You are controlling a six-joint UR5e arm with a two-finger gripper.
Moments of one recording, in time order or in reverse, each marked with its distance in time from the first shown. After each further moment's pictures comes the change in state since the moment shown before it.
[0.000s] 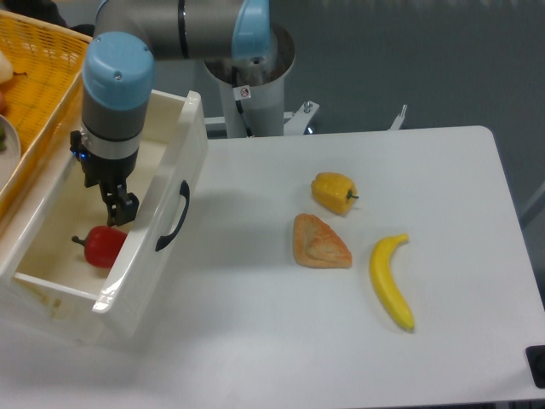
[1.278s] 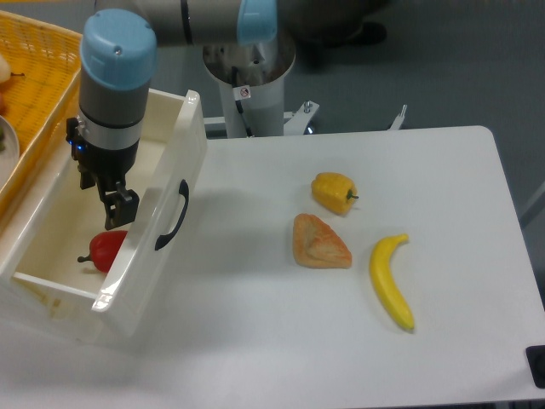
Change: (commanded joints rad) arm 0.086 0.011 0.113 -0.003 -0.077 -0.002
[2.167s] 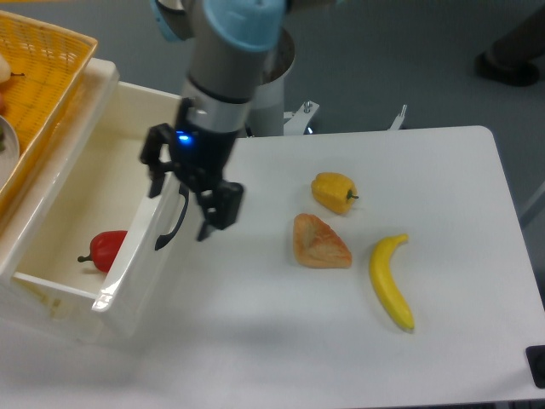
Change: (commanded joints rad) arm 0.314 -0.003 0.054 0.018 -0.060 -0.043
